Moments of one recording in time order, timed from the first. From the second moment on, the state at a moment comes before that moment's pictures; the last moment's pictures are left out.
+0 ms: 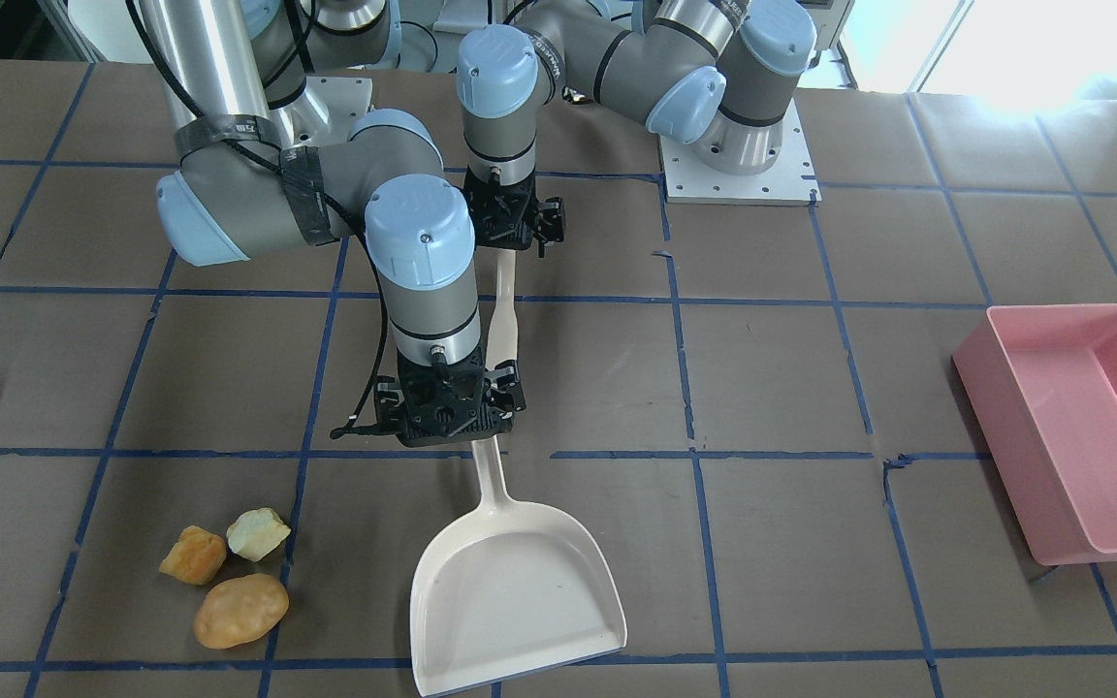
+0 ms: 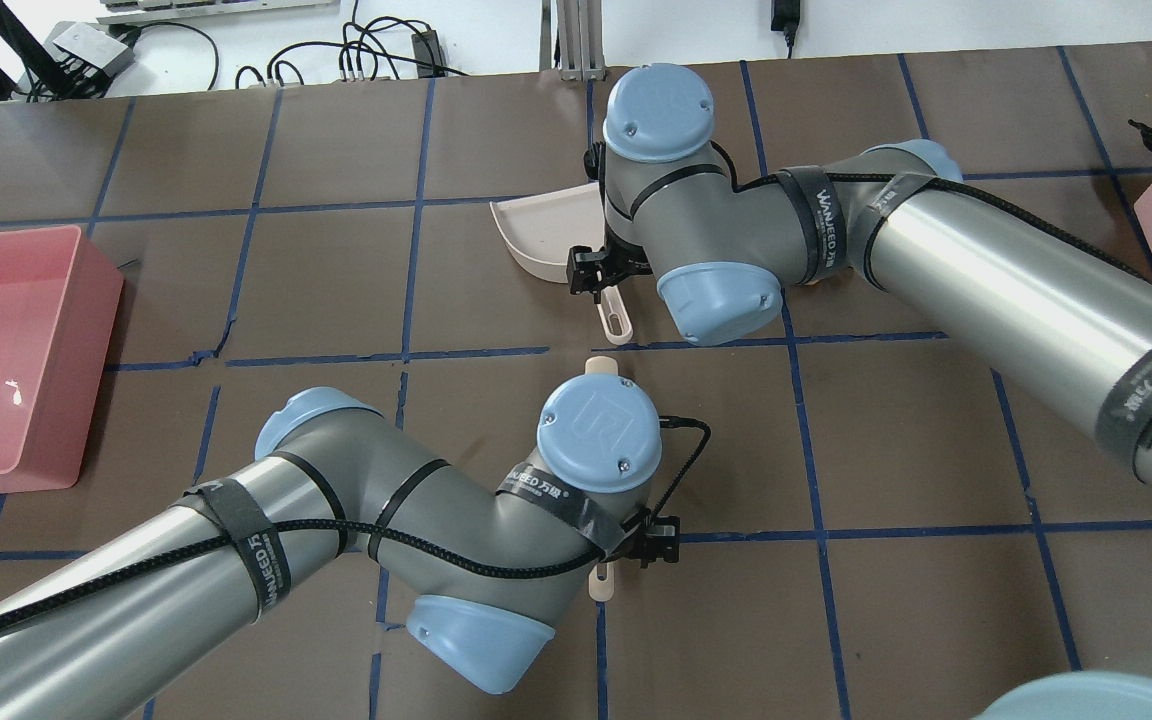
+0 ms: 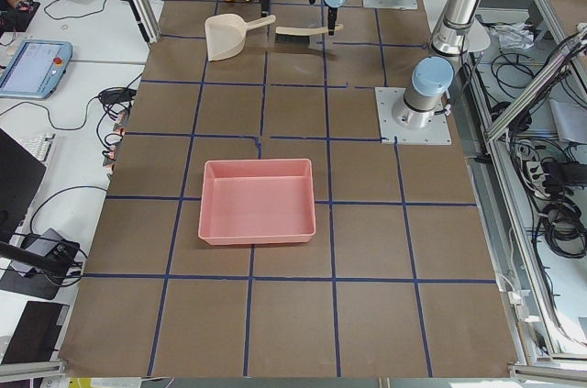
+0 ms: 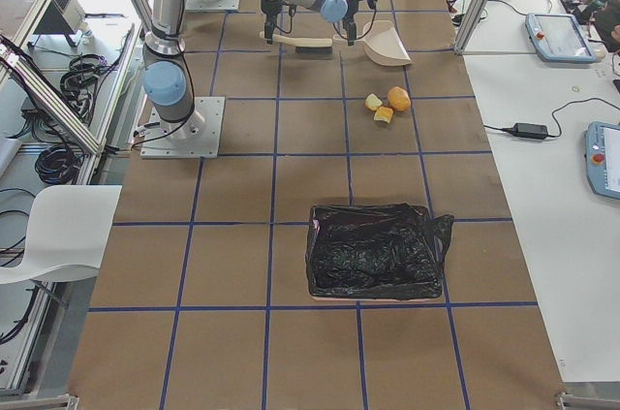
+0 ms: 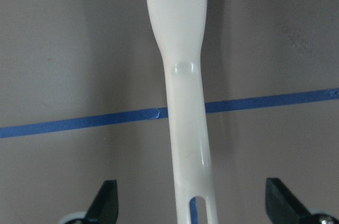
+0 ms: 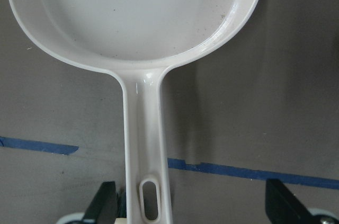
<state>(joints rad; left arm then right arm) -2.19 -1.73 -2.08 -0.99 1.55 -0.49 1.88 -1.17 1.68 -2.21 -1.58 0.17</state>
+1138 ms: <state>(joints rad) -2.20 -1.74 -2.08 -0.99 1.55 -0.47 1.88 -1.17 1.68 -2.21 -1.58 0.17</state>
